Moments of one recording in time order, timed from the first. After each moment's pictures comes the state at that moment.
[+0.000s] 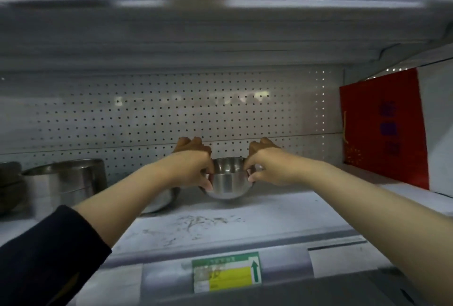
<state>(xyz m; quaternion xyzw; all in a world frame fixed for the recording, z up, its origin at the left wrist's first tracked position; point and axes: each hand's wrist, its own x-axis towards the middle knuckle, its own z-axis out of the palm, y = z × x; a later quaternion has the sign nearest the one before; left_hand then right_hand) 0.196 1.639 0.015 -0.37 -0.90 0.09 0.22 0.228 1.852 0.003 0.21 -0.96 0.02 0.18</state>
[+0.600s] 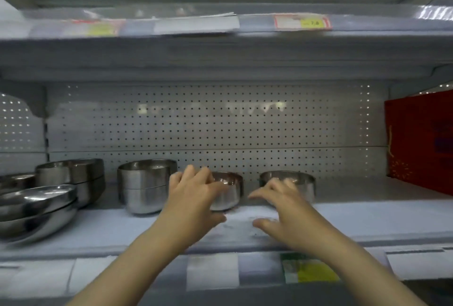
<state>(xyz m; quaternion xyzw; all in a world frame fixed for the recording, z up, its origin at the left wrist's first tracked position) 0.261 1.507 -0.039 -0.24 -0.90 -0.02 0.36 0.291 1.710 -0.053 0.21 -0.93 0.16 0.27</state>
